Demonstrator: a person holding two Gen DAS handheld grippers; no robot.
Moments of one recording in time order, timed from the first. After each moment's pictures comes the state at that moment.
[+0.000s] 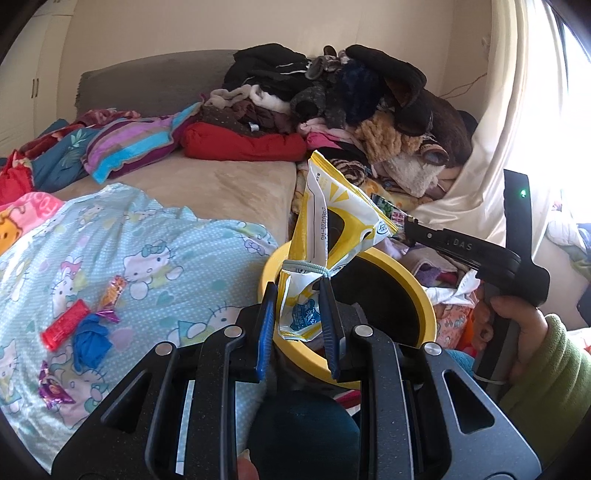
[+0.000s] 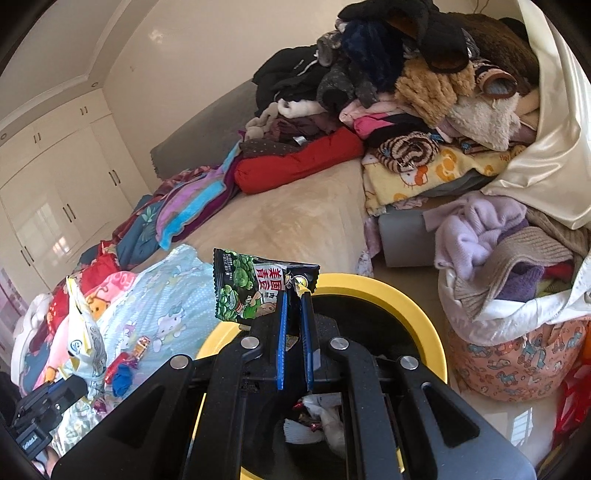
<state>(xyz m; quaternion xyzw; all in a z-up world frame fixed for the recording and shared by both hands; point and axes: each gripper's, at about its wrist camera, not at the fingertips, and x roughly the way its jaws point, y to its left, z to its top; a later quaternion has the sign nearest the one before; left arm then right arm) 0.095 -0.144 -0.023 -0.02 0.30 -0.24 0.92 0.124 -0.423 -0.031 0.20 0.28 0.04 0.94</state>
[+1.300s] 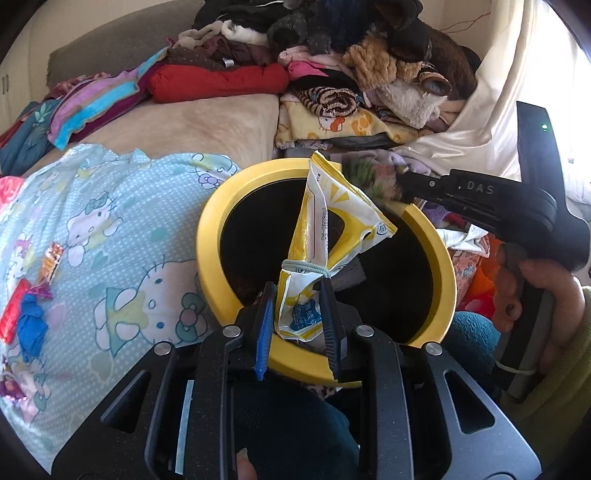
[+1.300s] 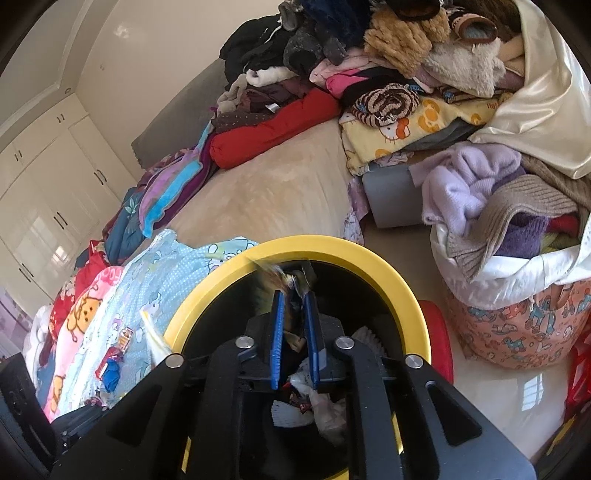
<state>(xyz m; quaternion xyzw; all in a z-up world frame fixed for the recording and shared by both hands) 0.131 -0.219 -0.087 0.04 0.40 -0.25 0.88 0.144 -0.456 -0.078 0.25 0.34 0.04 0.91</state>
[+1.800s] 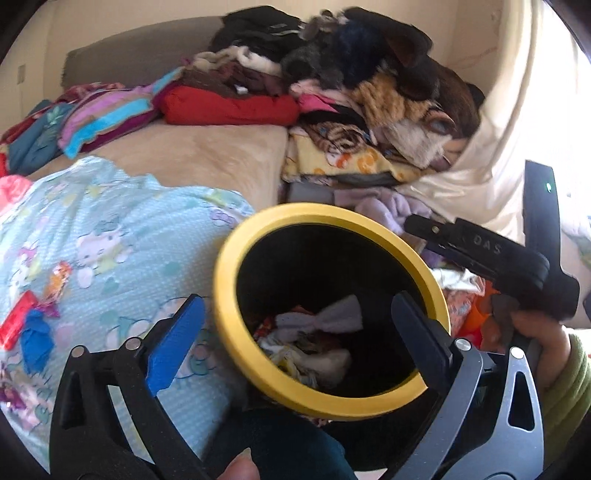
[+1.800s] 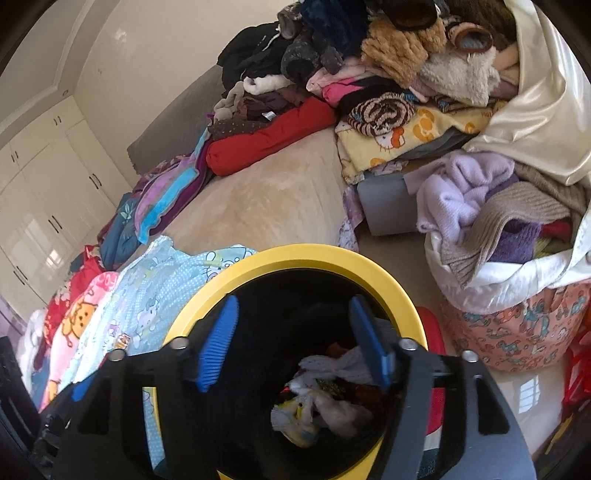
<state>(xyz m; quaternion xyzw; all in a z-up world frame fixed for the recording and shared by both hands) 0.138 -0.200 -0.064 -0.01 0.35 -0.24 0.90 0.139 -0.447 -0.068 0.23 0.33 0.02 0.92</state>
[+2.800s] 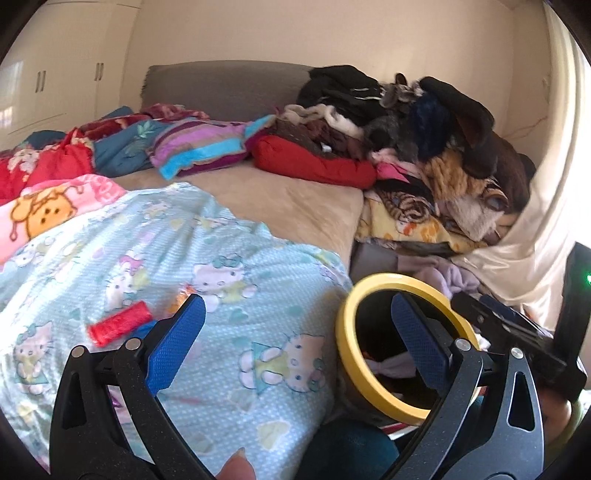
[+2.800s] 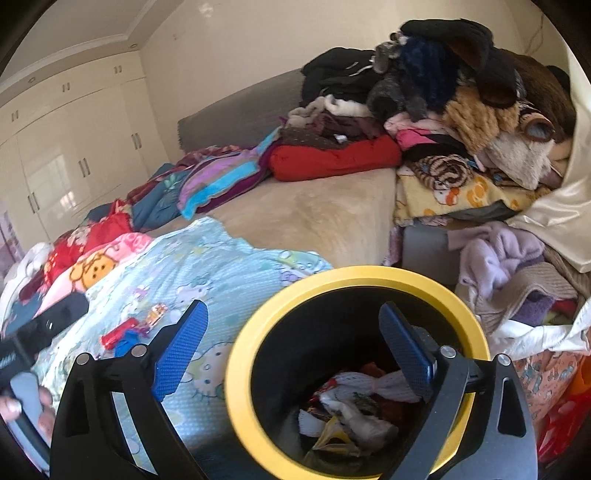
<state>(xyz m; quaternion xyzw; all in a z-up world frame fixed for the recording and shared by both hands) 0.121 -0.086 -0.009 -0.07 0.28 -0.11 0.95 0.118 -0.336 -0.021 0.11 0.28 0.08 0.95</state>
